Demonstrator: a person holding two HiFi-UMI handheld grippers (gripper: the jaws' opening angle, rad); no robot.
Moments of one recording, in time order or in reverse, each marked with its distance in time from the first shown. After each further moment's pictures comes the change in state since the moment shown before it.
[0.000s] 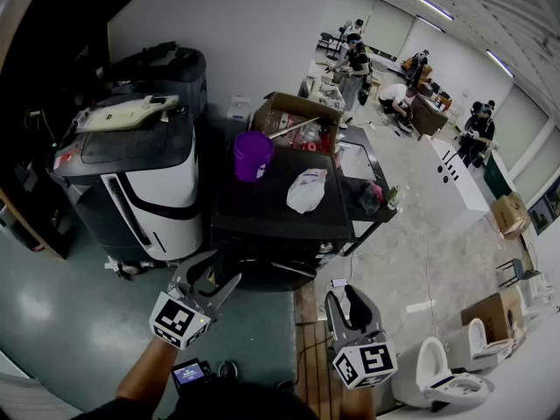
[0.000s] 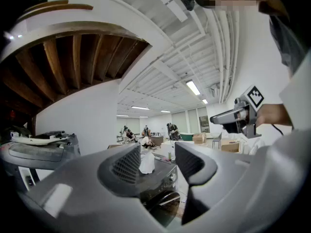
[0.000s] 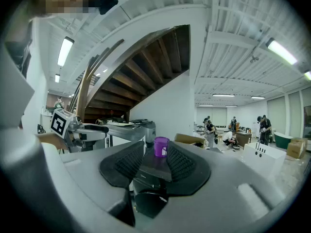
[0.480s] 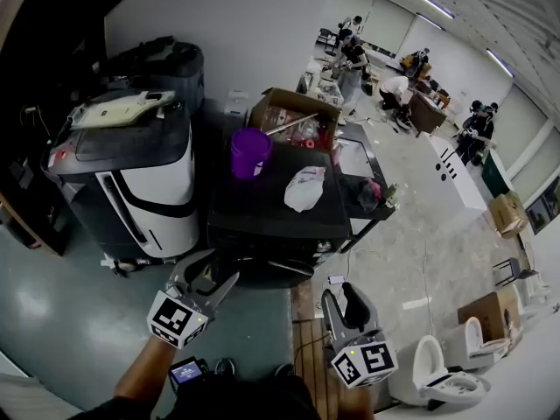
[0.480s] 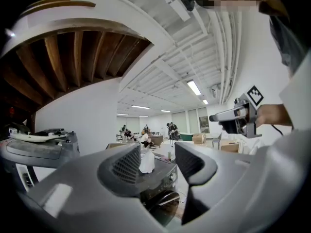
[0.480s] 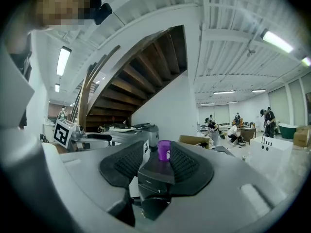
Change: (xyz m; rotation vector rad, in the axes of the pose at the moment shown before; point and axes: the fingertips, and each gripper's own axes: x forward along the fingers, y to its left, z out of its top) left arm 0.007 0.011 -0.007 -0.012 0.013 -0.003; right arm 0.015 0.004 0.008 0.078 -0.044 0.033
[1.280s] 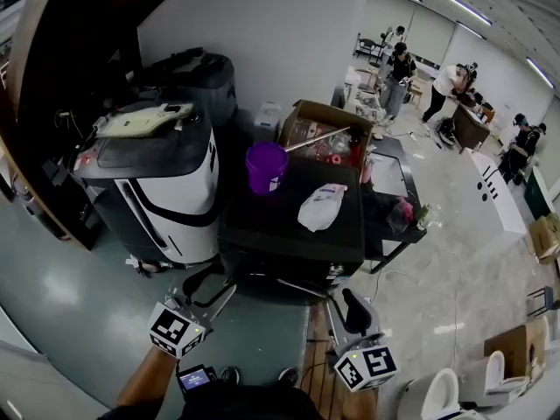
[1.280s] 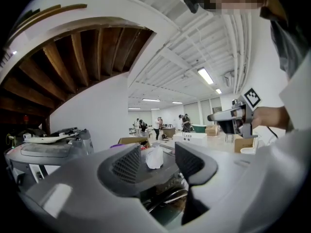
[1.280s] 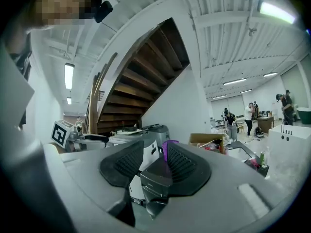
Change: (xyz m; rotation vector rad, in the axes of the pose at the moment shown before) left arm 0.047 -0.013 -0.003 0.015 0.106 0.168; right arm 0.047 -0.086 -0.017 0.083 -0.007 0.188
